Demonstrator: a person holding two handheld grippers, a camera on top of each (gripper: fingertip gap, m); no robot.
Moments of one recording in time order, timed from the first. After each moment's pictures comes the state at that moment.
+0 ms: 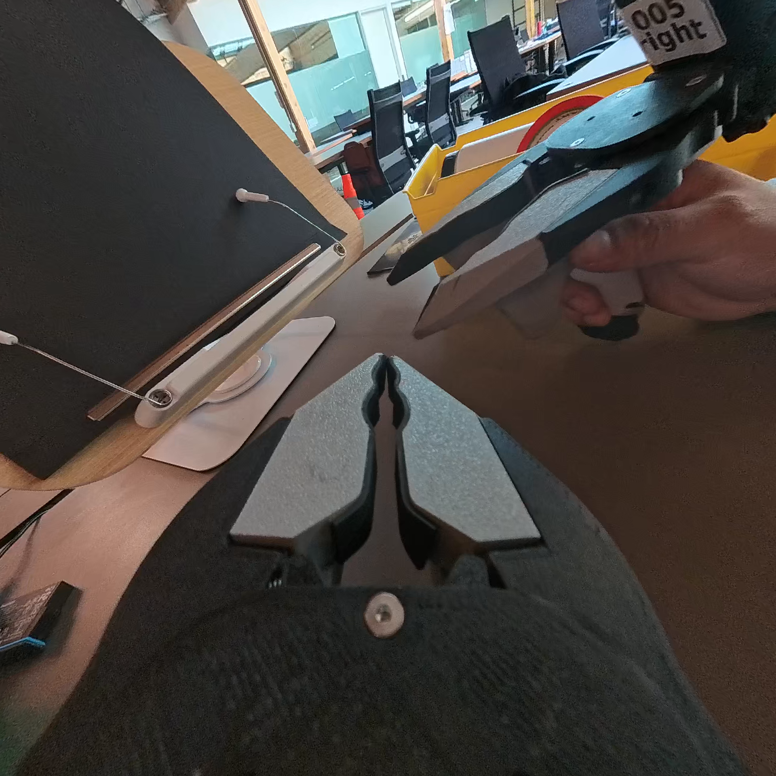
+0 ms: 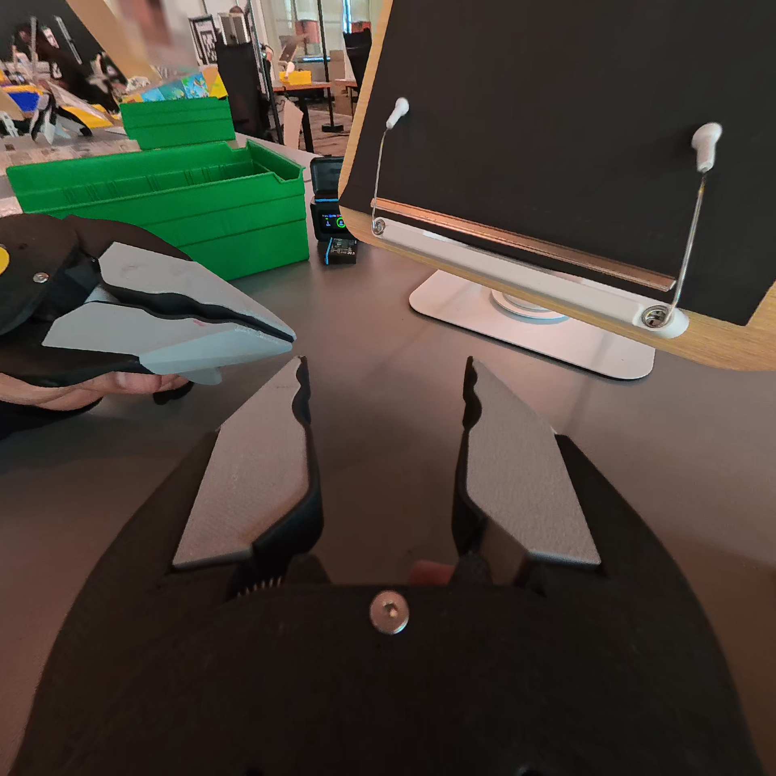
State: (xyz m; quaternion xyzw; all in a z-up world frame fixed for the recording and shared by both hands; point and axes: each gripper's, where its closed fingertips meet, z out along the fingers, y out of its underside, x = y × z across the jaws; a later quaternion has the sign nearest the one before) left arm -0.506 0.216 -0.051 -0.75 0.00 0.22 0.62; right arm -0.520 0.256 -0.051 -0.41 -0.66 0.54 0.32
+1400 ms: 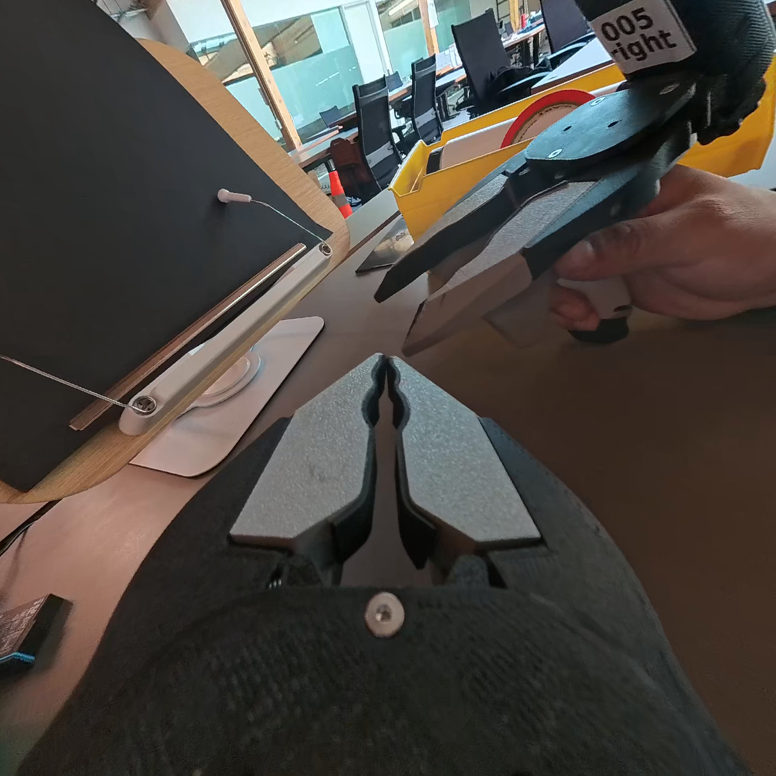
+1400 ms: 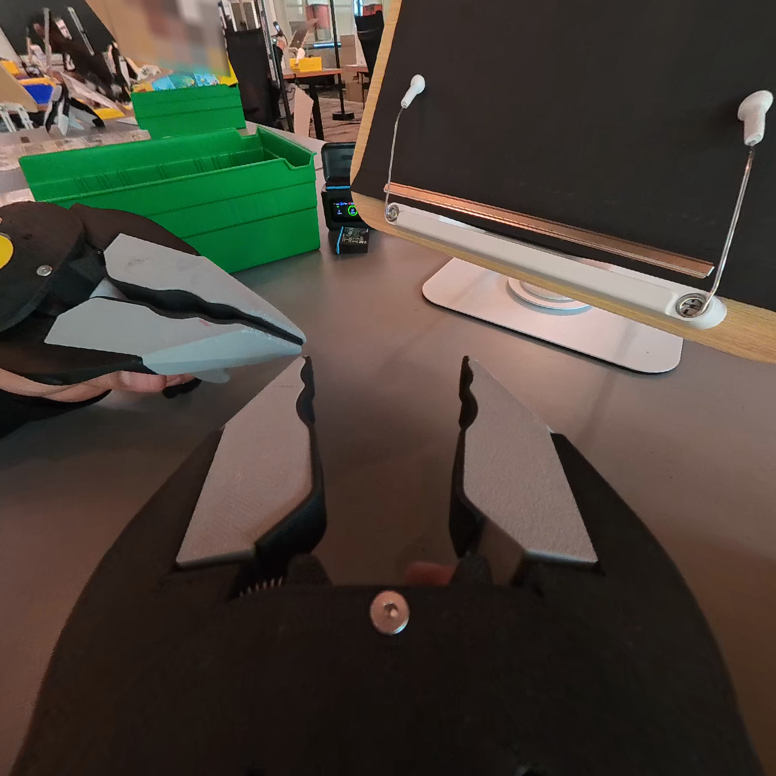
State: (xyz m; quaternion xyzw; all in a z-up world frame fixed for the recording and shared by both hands) left arm -0.500 0.218 -0.054 -0.76 0.01 0.21 0.61; right arm -0.519 0.248 -0.059 -0.41 -0.67 0.54 0.30
